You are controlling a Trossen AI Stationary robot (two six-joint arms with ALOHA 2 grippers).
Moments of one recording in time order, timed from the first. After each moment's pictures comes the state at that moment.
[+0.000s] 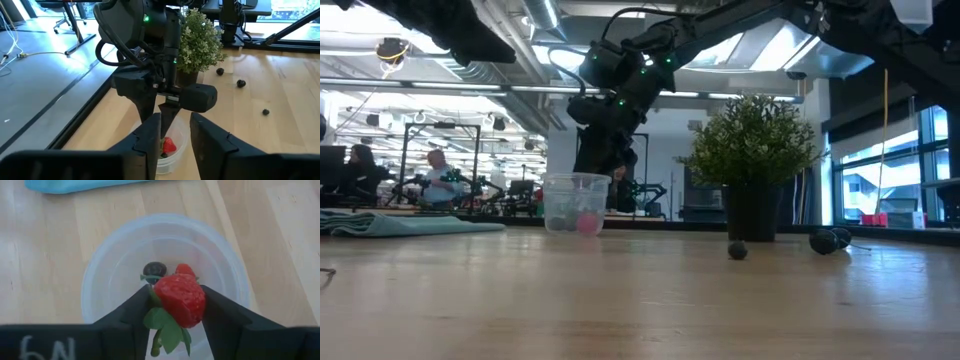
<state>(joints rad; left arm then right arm) 0.24 0.53 0.62 -0.43 -0.10 0.03 -0.27 2.33 2.04 -0.70 -0.16 0.05</state>
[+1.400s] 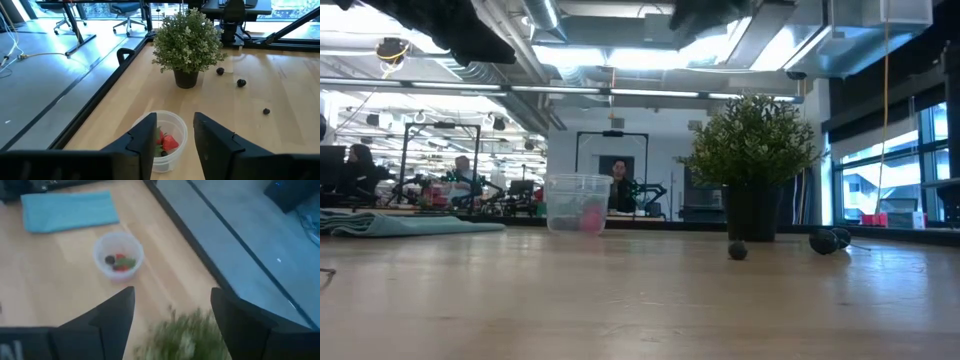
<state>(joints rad) 0.24 0.53 0.62 -0.43 -0.10 0.04 0.04 1.64 1.76 -1.01 0.56 0.31</state>
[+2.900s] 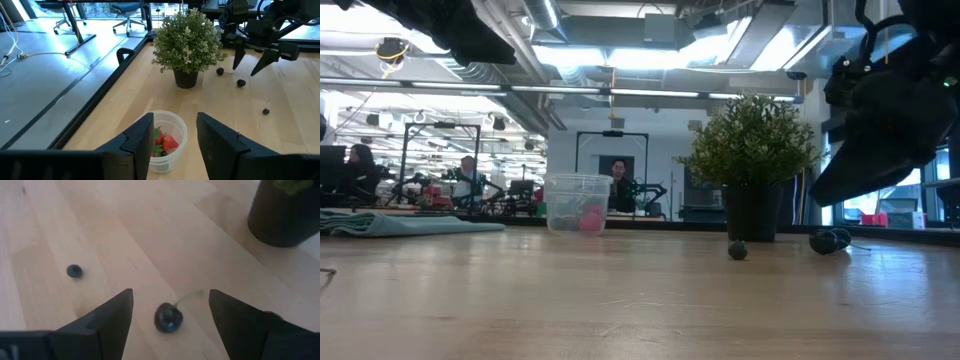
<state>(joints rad) 0.24 0.53 0.62 -0.43 -0.10 0.03 0.53 1.35 0.49 -0.15 0.68 0.97</state>
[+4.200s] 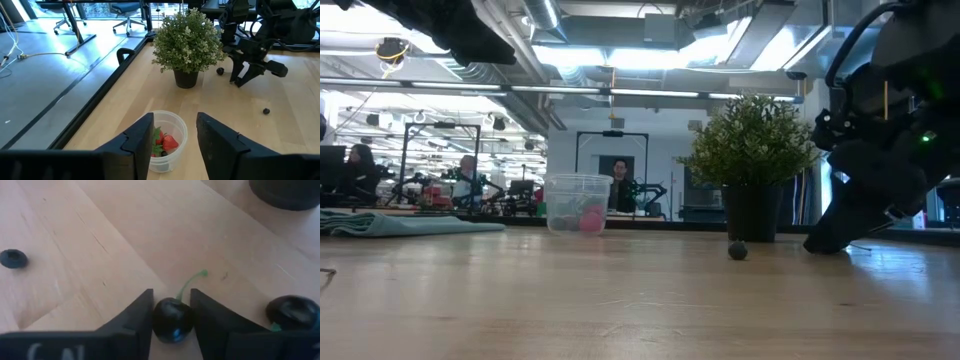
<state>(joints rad) 0.24 0.53 0.62 -0.43 -0.10 0.04 0.49 1.59 0.48 -0.02 0.63 1.05</state>
